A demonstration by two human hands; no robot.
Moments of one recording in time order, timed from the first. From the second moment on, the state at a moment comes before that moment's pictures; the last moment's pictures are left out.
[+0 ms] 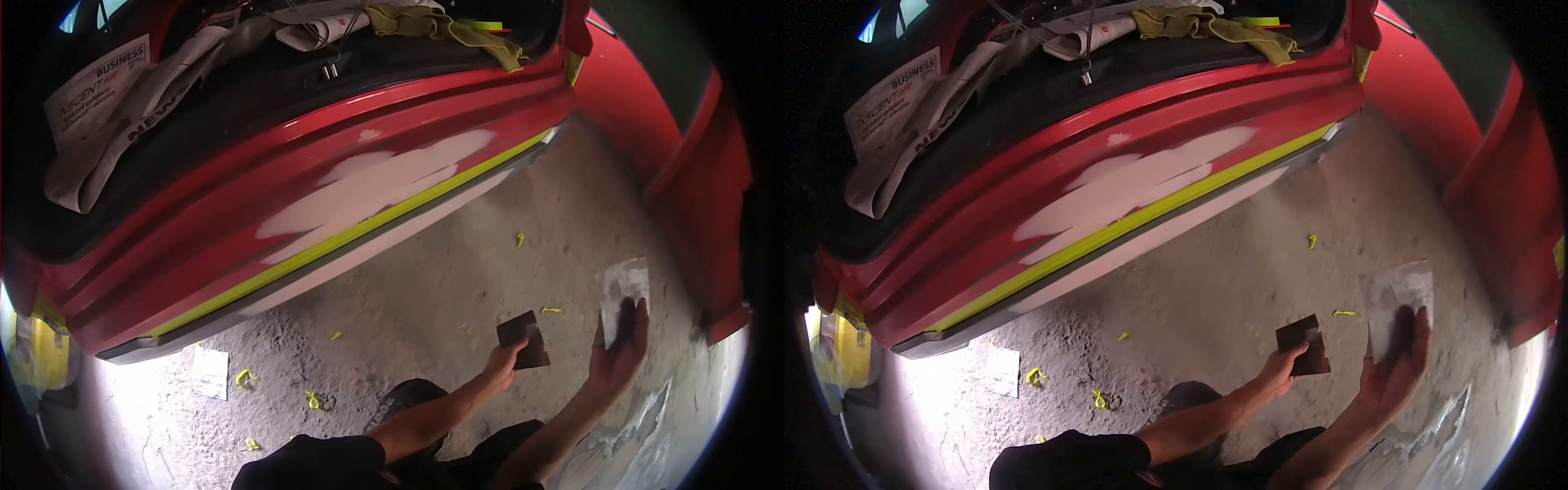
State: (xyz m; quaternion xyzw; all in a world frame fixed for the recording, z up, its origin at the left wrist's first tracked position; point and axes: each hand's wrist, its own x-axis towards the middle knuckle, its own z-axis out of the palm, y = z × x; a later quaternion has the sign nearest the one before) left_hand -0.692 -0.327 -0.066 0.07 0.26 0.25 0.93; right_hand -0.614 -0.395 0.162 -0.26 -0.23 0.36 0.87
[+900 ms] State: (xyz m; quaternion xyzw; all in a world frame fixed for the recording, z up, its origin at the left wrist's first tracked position) left_hand -0.759 -0.218 -0.078 0.30 0.39 0.22 0.84; right_hand -0.681 -0.248 0.346 -0.55 -0.75 -0.34 0.11
